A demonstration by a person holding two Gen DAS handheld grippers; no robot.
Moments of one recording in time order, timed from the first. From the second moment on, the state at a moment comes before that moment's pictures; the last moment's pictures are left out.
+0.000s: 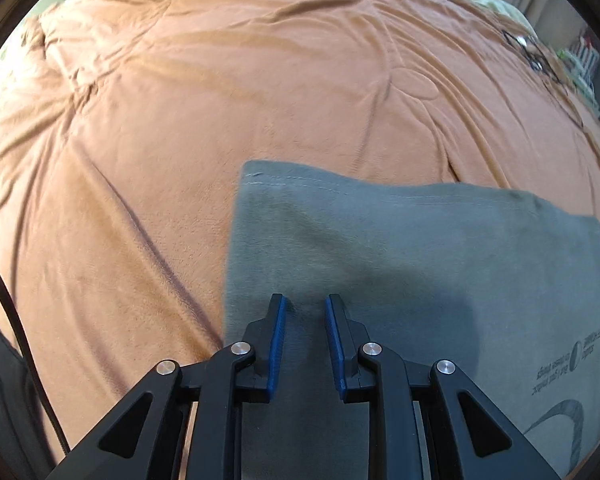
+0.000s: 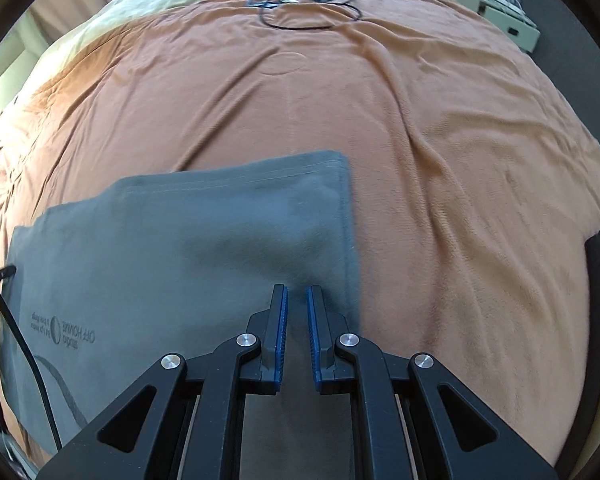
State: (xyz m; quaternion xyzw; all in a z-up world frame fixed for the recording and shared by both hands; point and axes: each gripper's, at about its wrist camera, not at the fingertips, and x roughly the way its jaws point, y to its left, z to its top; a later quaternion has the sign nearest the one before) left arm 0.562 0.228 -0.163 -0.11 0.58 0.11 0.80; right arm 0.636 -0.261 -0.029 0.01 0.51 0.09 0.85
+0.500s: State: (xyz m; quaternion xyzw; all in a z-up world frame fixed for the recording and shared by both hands) left arm 0.588 0.250 -0.160 -0.11 0.56 0.14 0.81; right arm 0.663 -0.261 -0.033 0.01 0.49 0.07 0.87
